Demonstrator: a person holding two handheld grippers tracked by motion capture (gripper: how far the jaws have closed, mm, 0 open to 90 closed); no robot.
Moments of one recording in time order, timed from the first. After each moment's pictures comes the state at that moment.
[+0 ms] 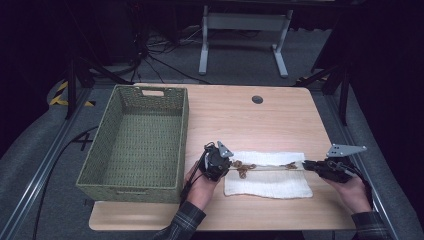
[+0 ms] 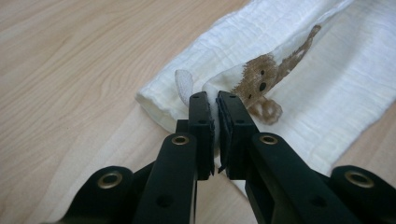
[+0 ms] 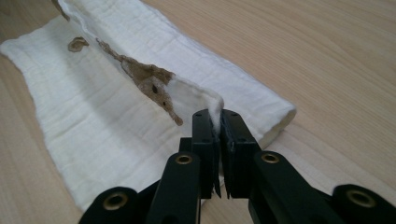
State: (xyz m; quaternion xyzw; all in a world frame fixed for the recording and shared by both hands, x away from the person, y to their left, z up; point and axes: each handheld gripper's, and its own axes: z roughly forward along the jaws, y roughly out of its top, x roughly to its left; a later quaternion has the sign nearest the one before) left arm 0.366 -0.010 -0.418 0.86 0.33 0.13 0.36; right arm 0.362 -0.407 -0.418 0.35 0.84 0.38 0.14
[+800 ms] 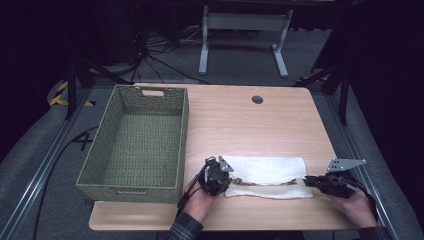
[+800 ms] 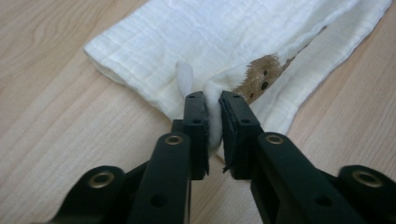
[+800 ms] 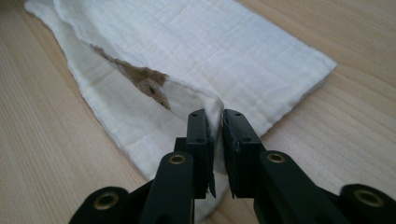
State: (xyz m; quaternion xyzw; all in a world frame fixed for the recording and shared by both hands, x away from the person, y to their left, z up) left arm 0.343 -0.010 -0.440 0.89 0.31 0.08 0.33; right arm 0.332 -0.410 -0.437 0.36 0.86 0.36 0.10
